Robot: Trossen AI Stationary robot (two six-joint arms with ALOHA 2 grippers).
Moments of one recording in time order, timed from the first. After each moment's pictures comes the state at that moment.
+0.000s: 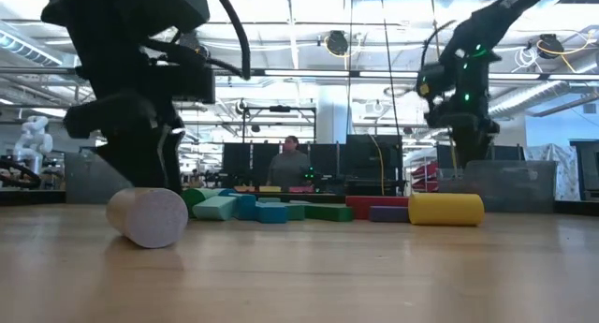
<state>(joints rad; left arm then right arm) -0.31 1.61 0.82 -0.46 -0.30 -0.47 -0.92 1.44 0.99 -0.98 0.05 -0.12</state>
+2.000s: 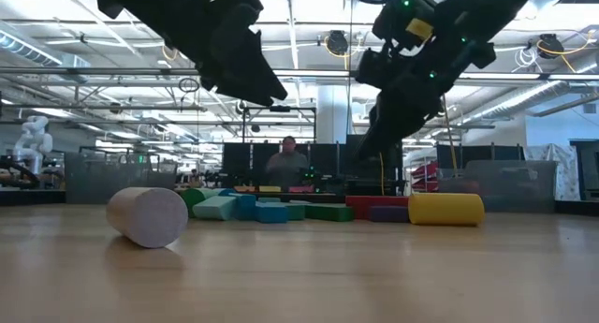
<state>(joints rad) -0.16 1.47 0.82 0.04 -0.48 -0.23 -0.06 1.53 0.79 -0.05 0.05 0.01</state>
